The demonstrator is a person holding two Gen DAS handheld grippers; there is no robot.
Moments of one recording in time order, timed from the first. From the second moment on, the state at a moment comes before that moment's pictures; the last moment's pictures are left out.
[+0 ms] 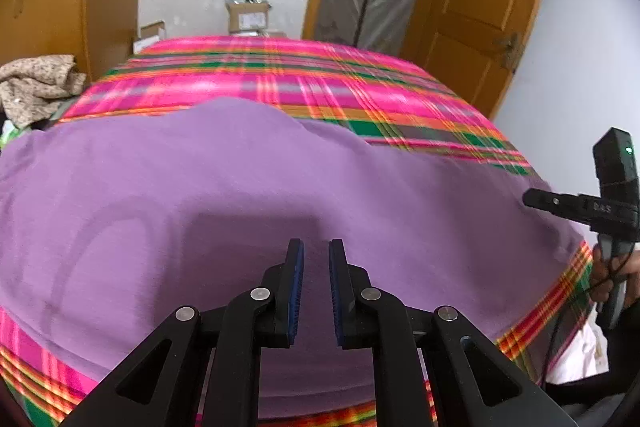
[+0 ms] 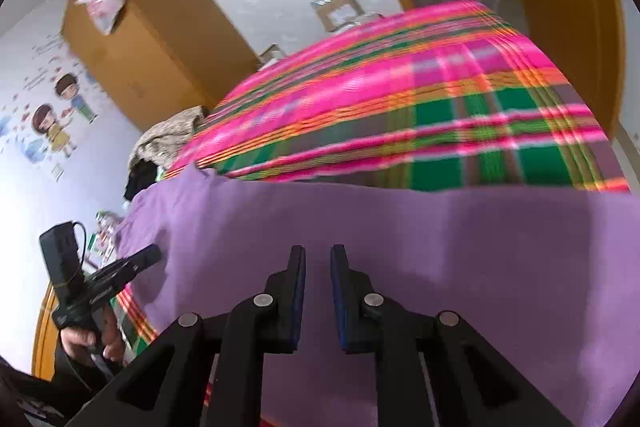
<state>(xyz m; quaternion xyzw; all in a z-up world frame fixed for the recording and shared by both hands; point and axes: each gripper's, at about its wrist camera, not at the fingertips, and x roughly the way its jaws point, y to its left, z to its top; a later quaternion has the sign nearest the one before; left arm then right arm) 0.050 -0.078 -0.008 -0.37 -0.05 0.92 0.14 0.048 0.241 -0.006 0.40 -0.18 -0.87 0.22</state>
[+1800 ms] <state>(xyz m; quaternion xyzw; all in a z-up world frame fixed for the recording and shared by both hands) 0.056 -0.332 -0.023 -0.32 -0.21 0.91 -0.14 0.003 0.114 -0.018 0.45 -0.09 -0.83 0.33</state>
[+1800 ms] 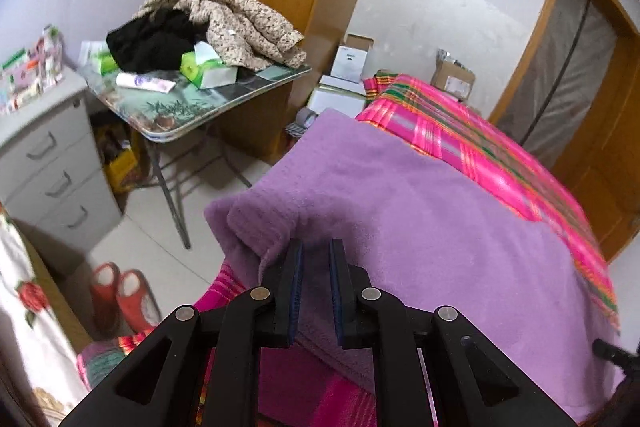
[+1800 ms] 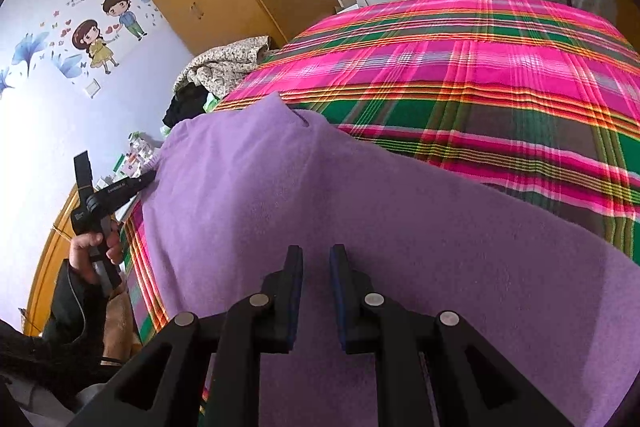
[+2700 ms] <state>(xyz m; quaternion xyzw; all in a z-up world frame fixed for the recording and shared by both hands) 0.044 -0.334 -0.021 -0.34 -0.21 0.90 -0.16 -0.001 0.188 -0.011 0.40 -0.20 -0.86 0.23</state>
